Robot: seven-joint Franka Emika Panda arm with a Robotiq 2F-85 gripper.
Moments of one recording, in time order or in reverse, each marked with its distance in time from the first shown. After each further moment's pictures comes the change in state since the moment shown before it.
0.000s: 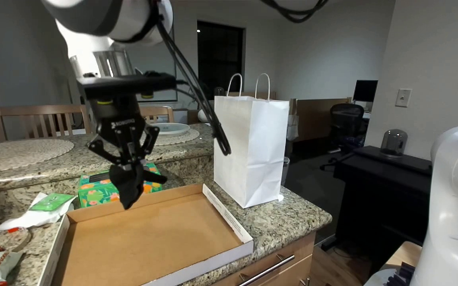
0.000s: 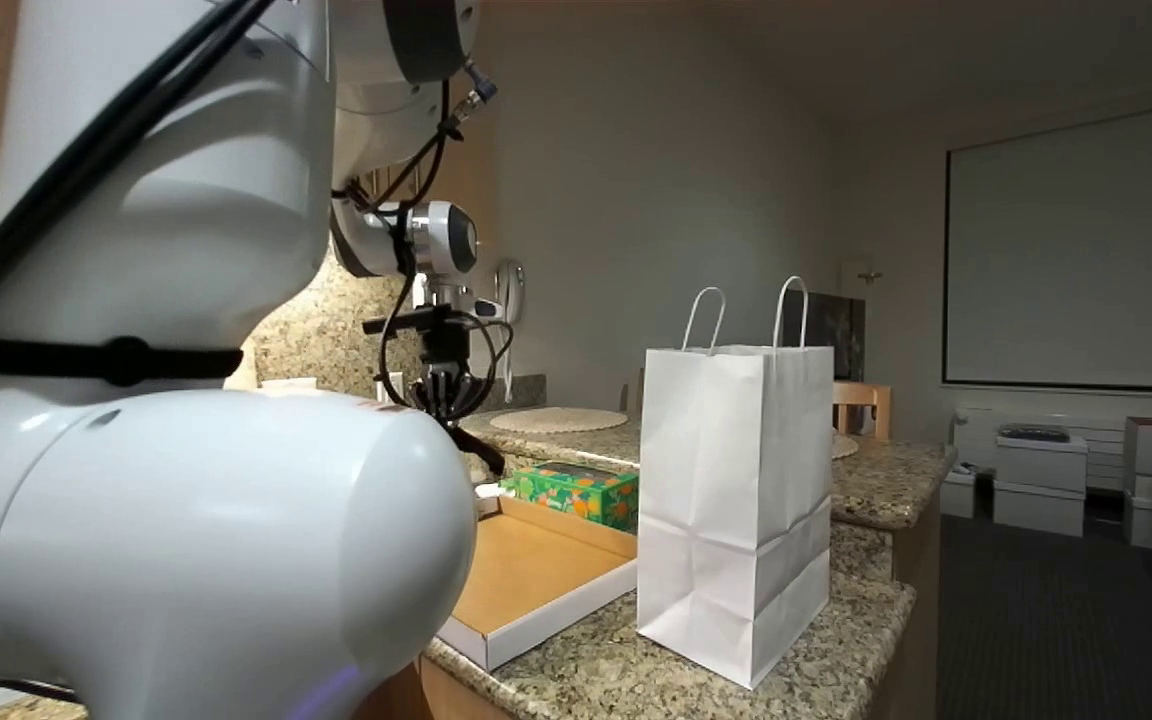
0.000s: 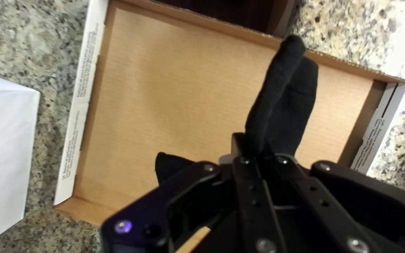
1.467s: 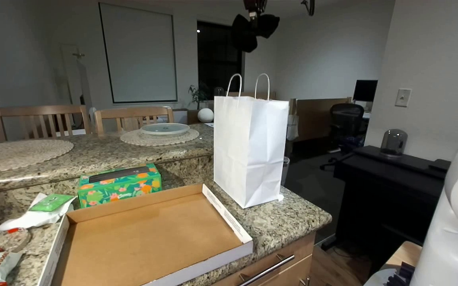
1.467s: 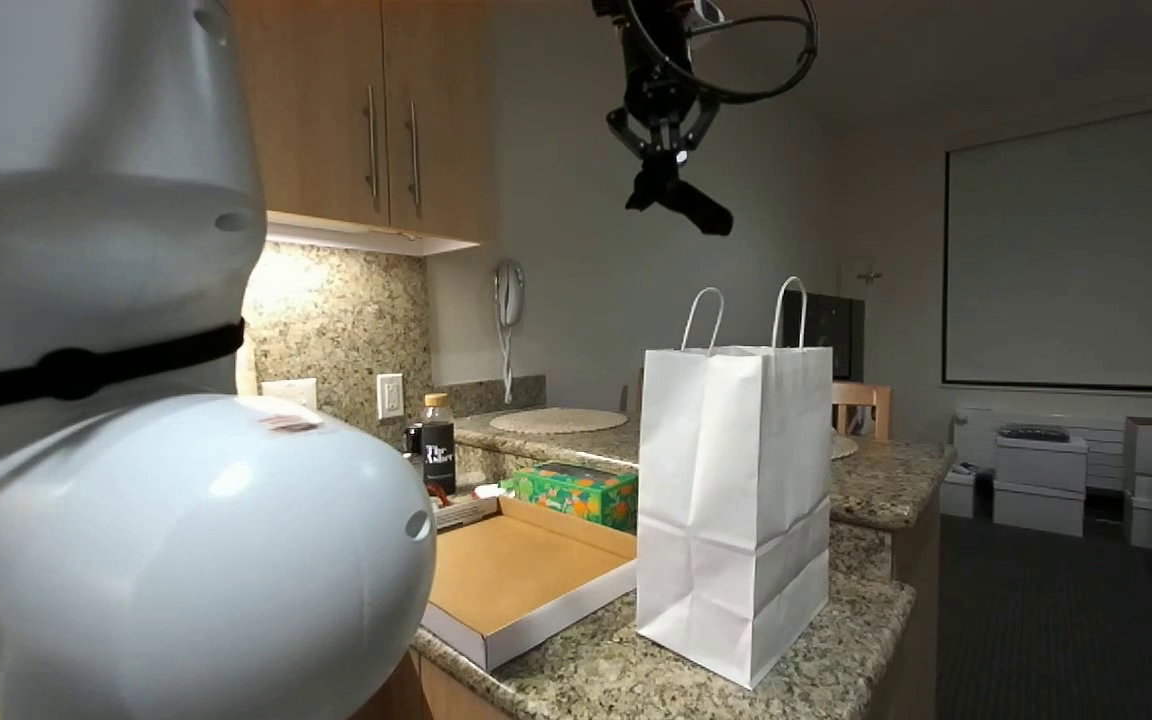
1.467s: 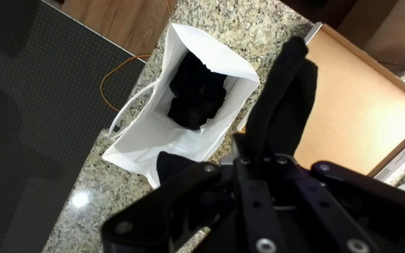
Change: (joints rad) arm -0.405 -0.261 -0.230 0.464 -0.045 -0.530 -0.968
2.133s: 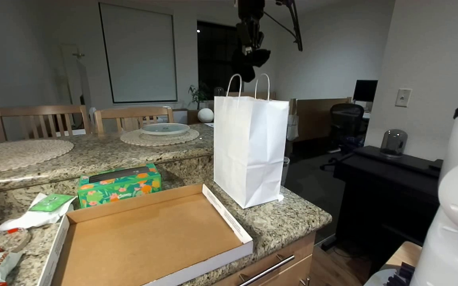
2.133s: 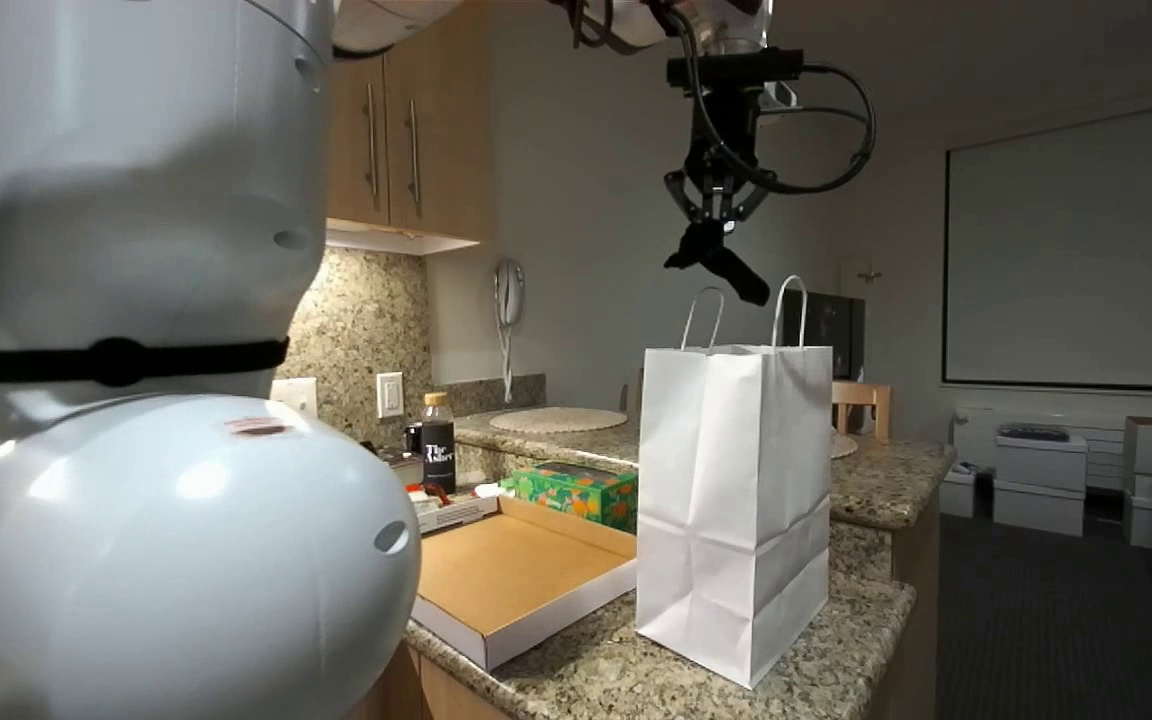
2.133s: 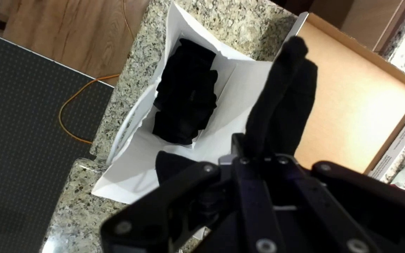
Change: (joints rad) arm -0.097 0.202 -0.044 0.076 0.141 -0.008 -0.014
